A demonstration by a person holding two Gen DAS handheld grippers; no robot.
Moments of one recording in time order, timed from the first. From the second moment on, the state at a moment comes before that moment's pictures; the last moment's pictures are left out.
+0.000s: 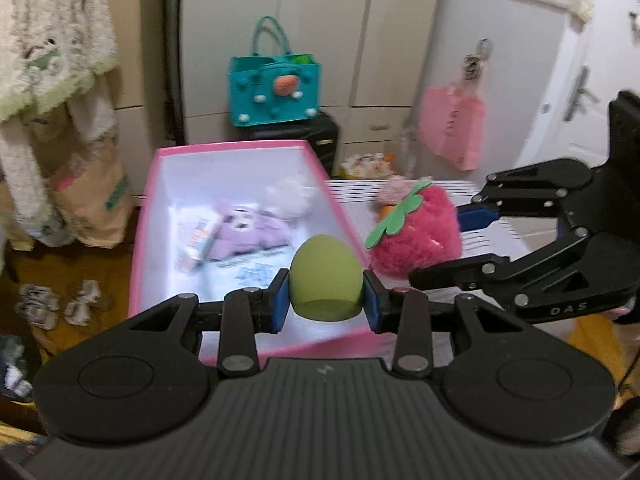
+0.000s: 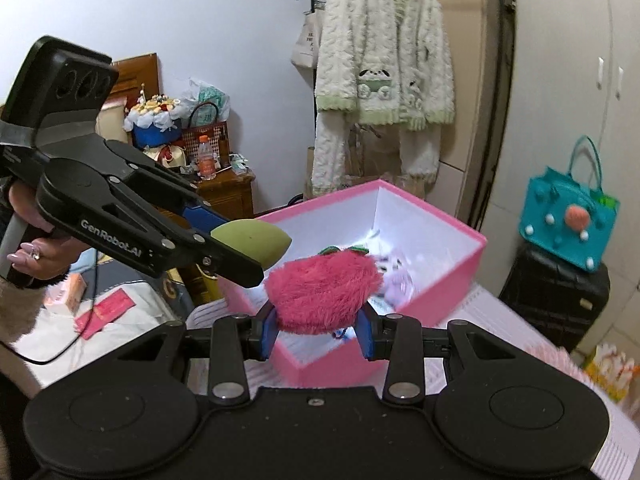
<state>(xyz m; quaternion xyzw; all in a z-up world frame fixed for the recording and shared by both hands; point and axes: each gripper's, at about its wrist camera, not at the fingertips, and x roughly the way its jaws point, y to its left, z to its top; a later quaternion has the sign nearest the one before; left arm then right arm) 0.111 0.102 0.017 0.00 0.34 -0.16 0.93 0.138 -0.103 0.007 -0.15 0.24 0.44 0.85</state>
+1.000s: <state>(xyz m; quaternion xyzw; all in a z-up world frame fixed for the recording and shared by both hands) 0.234 0.121 -0.052 0.13 0.43 -0.10 0.89 0.274 0.015 -0.056 -0.29 0.36 0.45 0.76</state>
